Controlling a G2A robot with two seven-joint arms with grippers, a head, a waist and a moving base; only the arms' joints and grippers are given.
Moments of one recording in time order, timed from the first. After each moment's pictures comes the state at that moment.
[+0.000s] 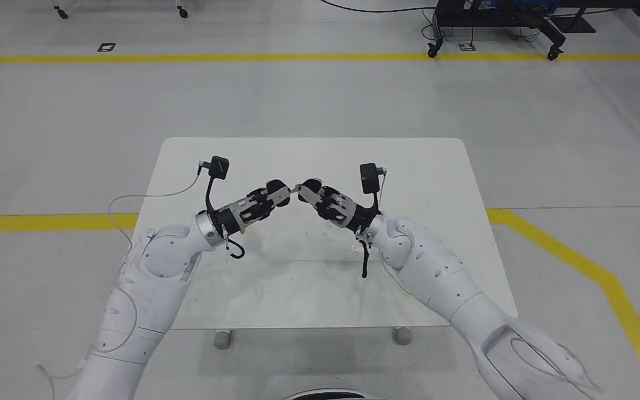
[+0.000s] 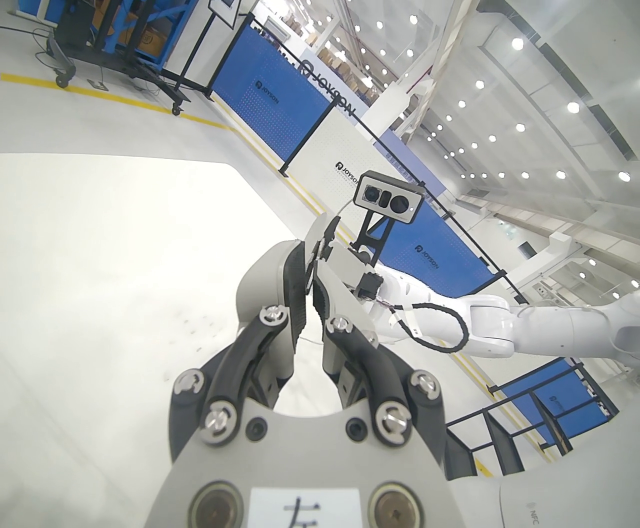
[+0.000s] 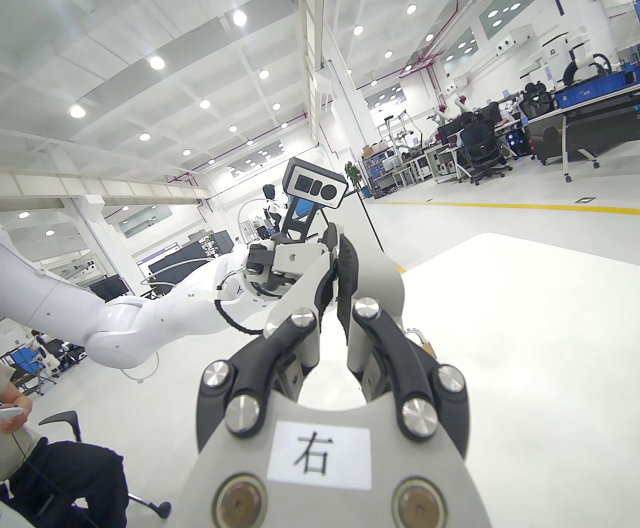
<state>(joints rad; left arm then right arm) 1.23 -1.13 -1.26 -1.46 0.05 -0.65 -0.67 -0.96 -1.36 0.79 -0.95 -0.60 -1.01 -0.28</state>
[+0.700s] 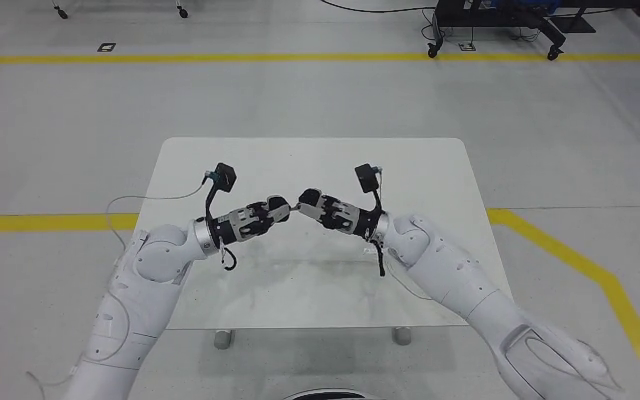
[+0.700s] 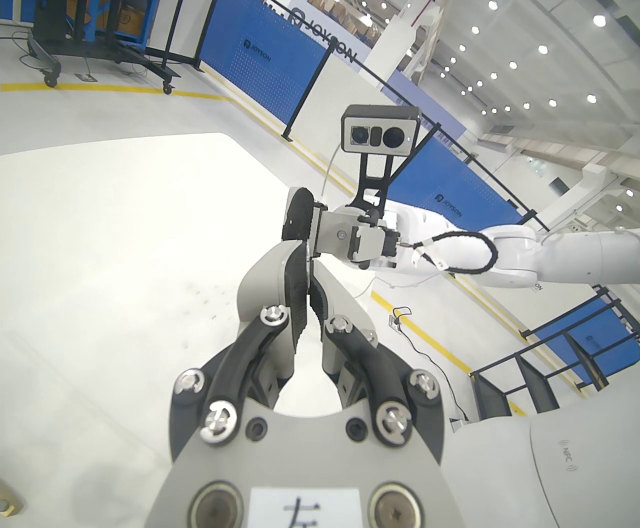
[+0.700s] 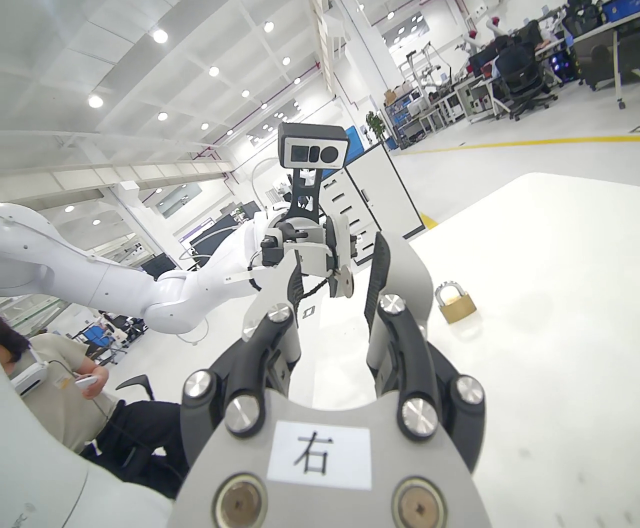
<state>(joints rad) 1.25 -1.10 -1.28 -1.50 0.16 -0.75 -0.75 -0.94 -1.25 0.72 -1.05 -0.17 -1.01 0.18</state>
